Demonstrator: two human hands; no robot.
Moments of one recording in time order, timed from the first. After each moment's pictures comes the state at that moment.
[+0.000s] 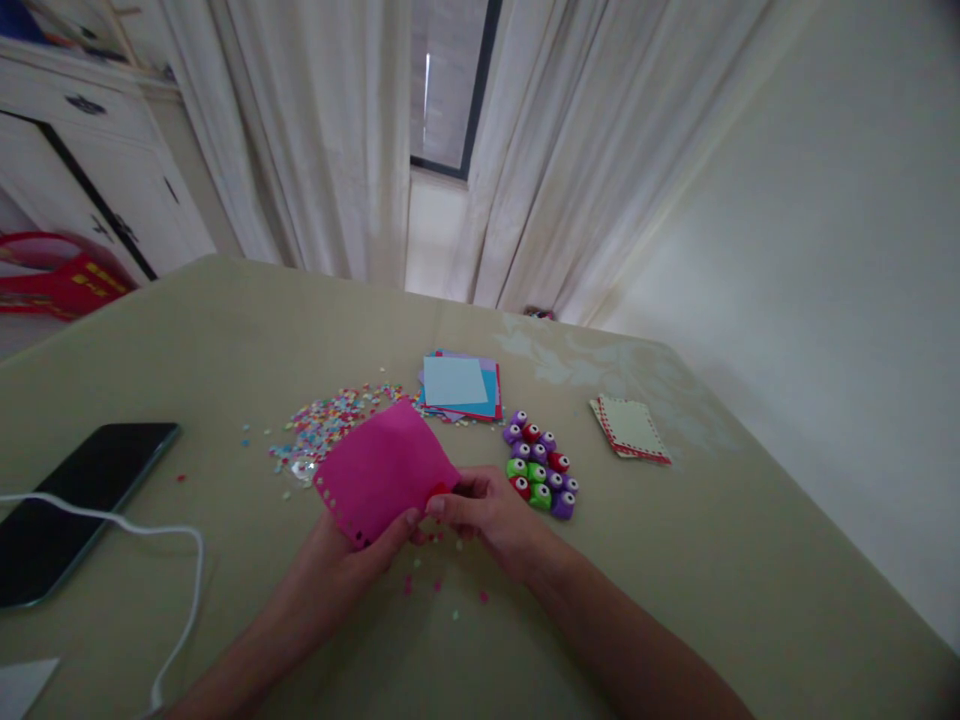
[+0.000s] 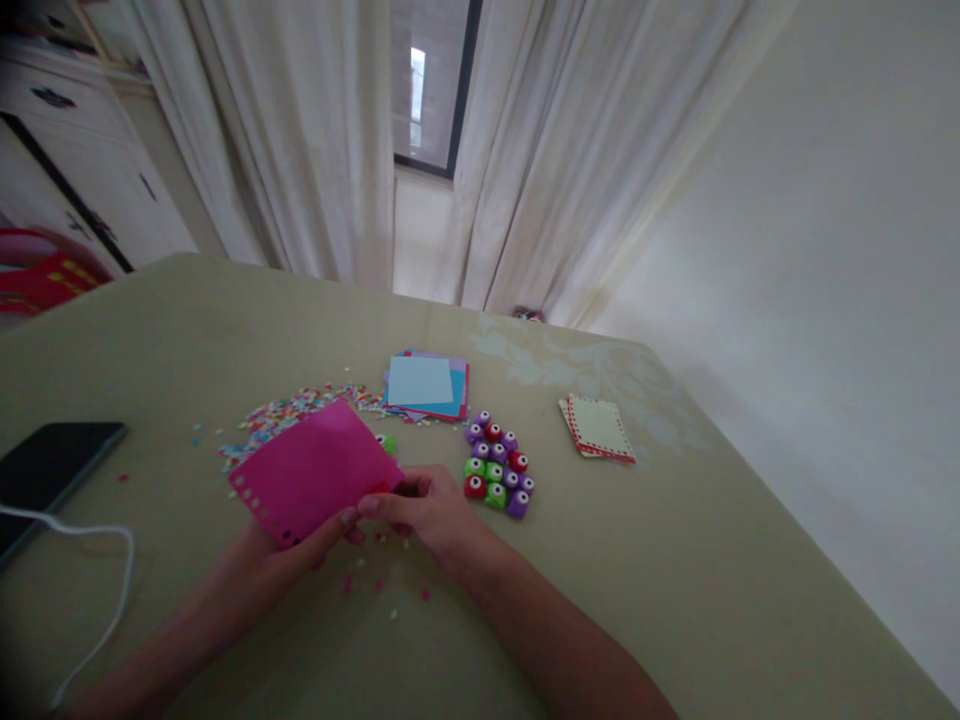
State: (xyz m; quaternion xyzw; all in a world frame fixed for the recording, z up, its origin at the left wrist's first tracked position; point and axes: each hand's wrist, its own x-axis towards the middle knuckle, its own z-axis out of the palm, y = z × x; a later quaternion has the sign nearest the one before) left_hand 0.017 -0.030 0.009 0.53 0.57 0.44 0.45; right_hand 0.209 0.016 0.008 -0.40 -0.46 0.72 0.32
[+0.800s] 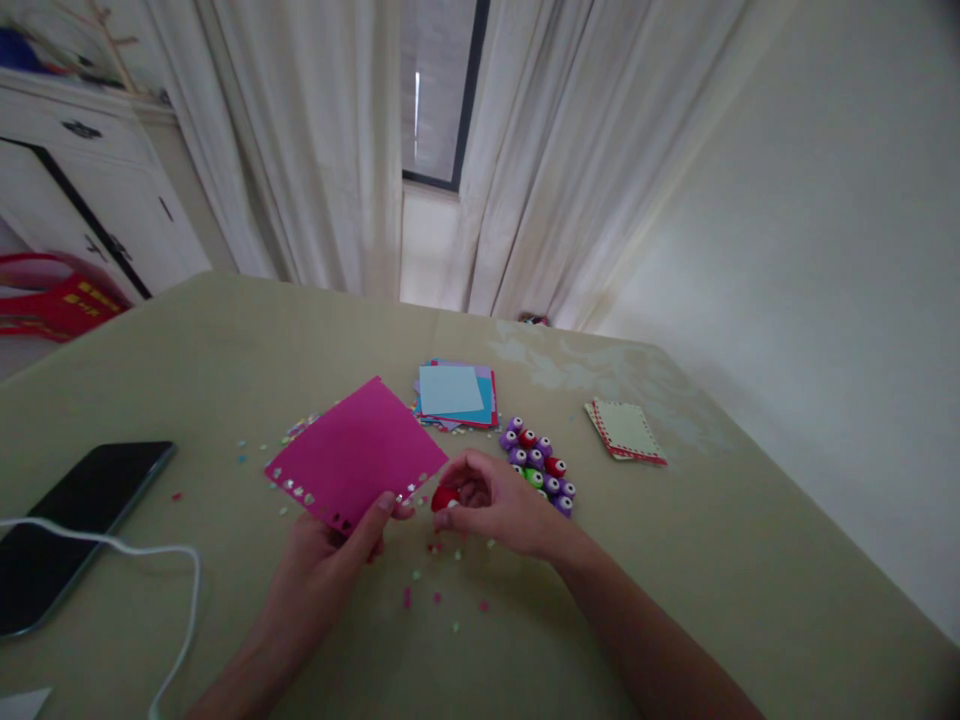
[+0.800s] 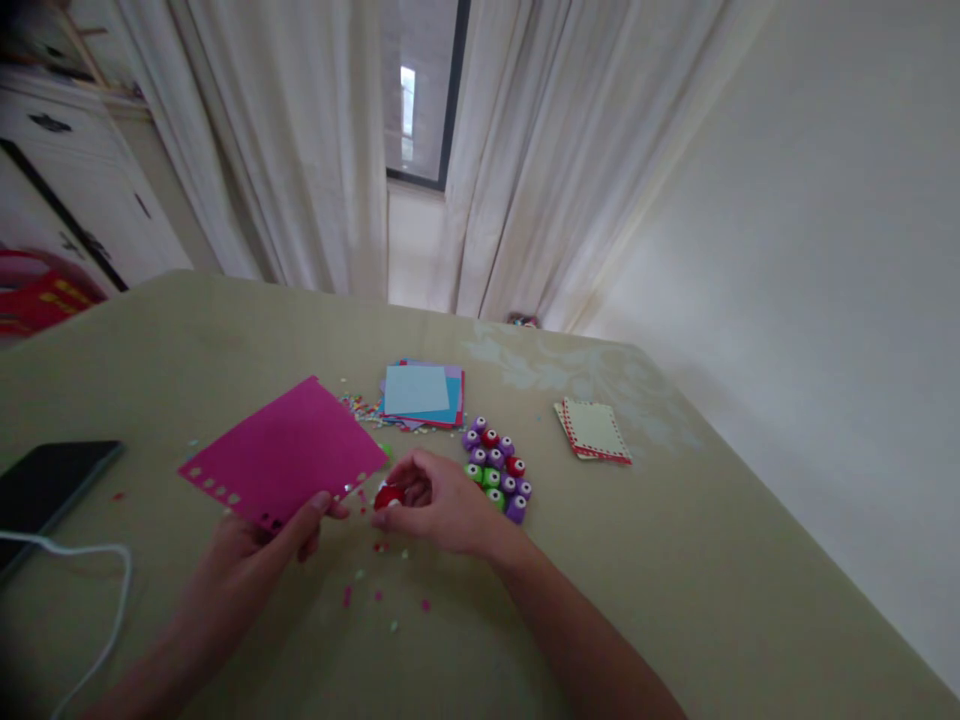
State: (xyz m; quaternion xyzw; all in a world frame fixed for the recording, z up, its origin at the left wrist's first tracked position) left_hand 0.009 -0.029 0.012 0.48 0.63 0.45 0.42; right_hand 0.232 0.032 0.023 -0.44 -0.63 0.59 0.25
